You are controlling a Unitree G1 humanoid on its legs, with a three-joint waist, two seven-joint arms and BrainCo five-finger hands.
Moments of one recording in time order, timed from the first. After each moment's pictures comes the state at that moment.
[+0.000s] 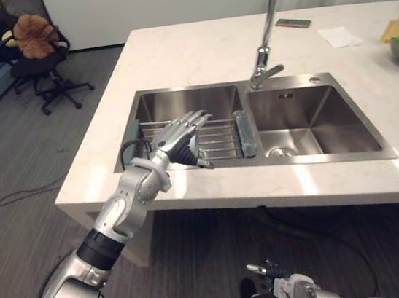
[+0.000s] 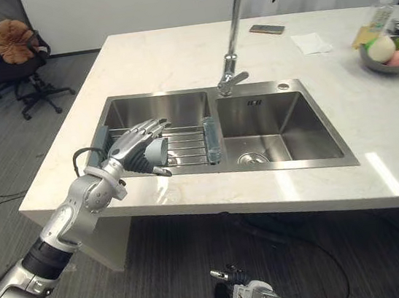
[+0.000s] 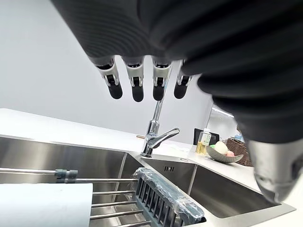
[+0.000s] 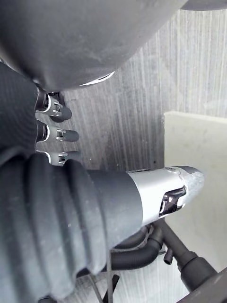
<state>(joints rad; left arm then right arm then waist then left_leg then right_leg) -0.53 0.39 -0.51 -0.02 0.71 0.07 -0.19 0.04 -0.14 -0.04 0.92 0.36 0.20 0.21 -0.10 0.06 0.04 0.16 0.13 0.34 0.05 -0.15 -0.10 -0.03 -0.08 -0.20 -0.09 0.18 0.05</state>
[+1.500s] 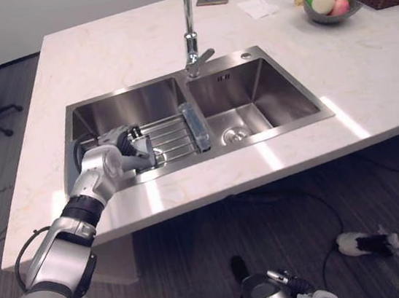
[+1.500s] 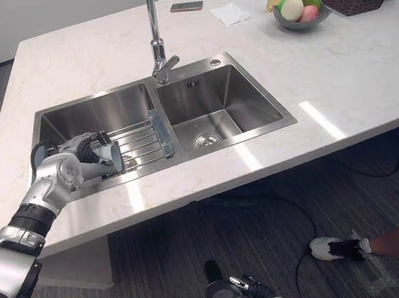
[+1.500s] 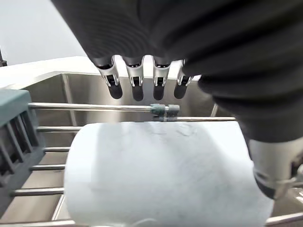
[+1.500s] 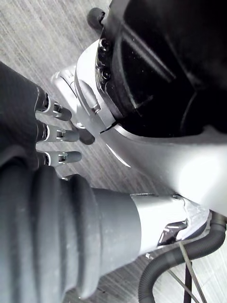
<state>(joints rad) -0.74 0.46 -0.39 0.68 0.73 0.21 -0.22 0.16 -0.18 -0.14 0.87 0.31 0.15 0.32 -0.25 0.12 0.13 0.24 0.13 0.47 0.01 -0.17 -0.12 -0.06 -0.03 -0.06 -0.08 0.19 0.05</state>
